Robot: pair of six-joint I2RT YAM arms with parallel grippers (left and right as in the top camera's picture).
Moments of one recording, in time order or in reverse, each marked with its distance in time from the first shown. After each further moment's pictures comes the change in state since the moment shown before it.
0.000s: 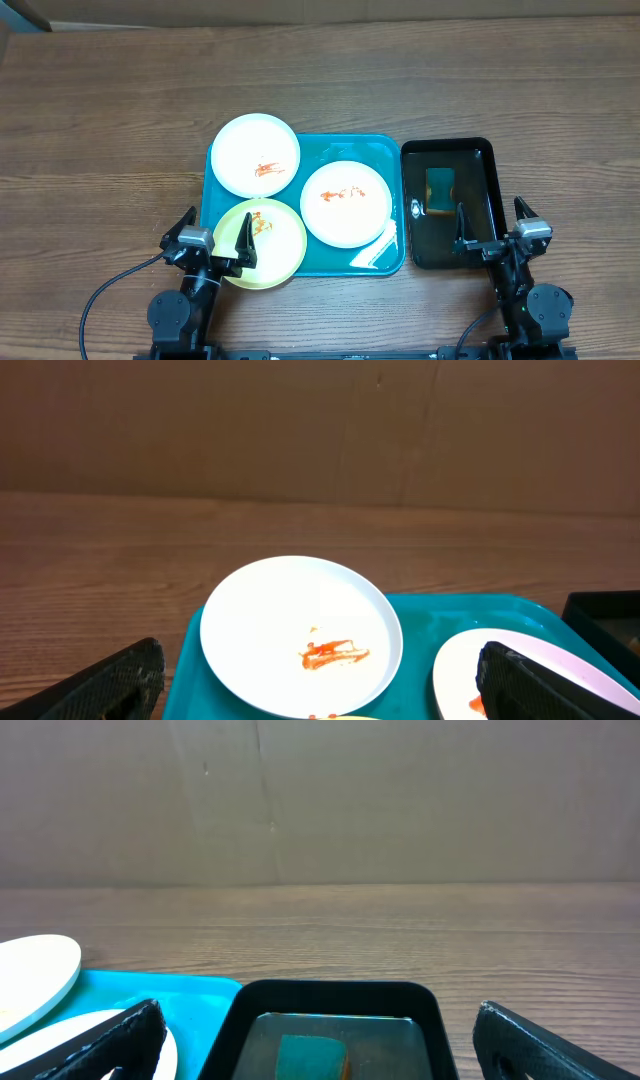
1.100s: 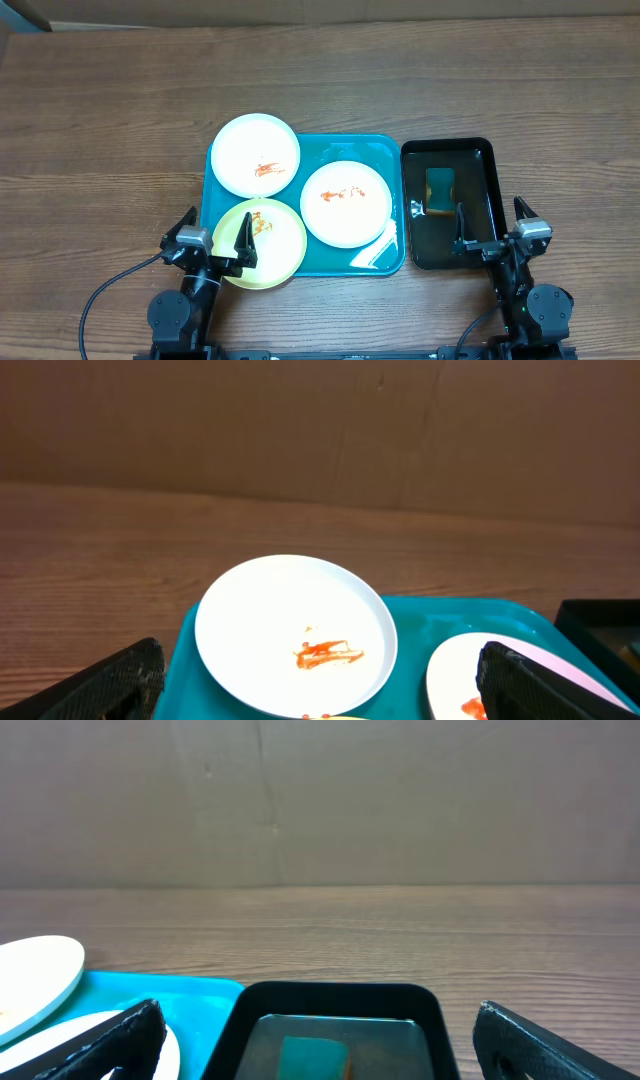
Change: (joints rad) left arm 0.000 0.000 0.000 0.000 0.000 -0.037; right arm 0.000 0.000 0.000 0.004 -0.013 0.002
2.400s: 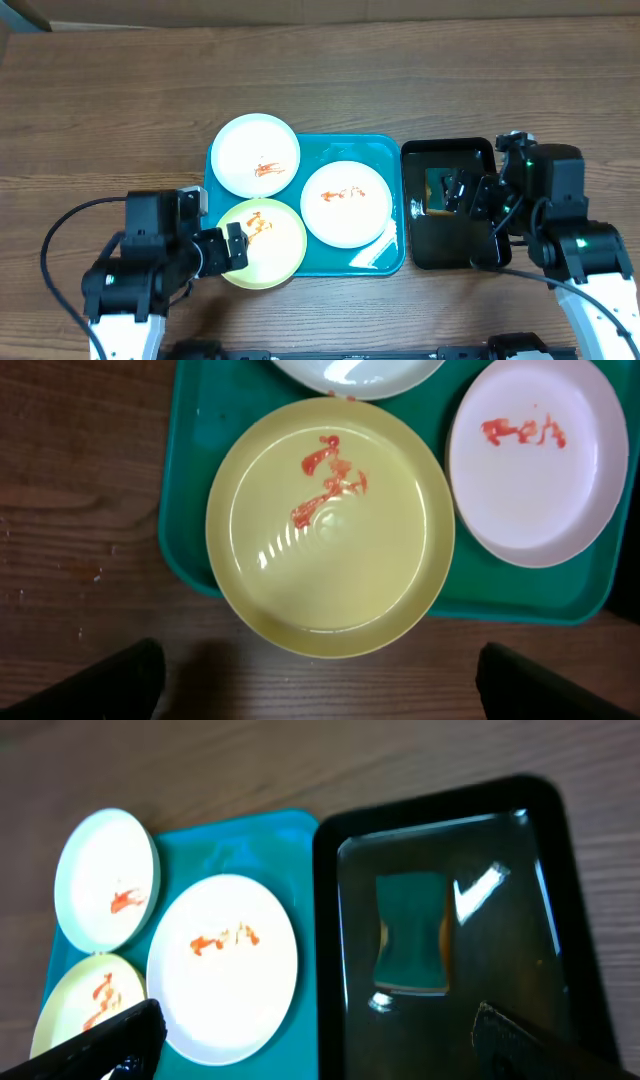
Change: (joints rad) left arm 0.000 0.909 0.921 -1.139 -0.003 -0.064; right arm -0.005 1.009 0.902 -0.743 -0.217 0.235
